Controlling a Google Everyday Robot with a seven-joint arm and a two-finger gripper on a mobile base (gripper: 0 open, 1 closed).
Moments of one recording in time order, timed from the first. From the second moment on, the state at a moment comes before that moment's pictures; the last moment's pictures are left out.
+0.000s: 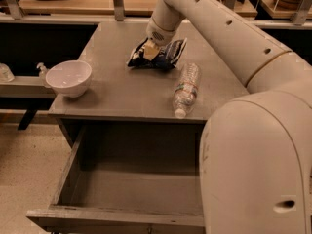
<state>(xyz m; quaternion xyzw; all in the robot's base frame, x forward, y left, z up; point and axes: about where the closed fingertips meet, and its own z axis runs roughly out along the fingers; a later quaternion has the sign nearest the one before) 0.765 0.000 0.863 -0.57 0.78 0.02 0.25</state>
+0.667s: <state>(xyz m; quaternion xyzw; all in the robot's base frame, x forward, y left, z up) 0.758 0.005 0.916 -0.58 0.76 0.02 0.29</state>
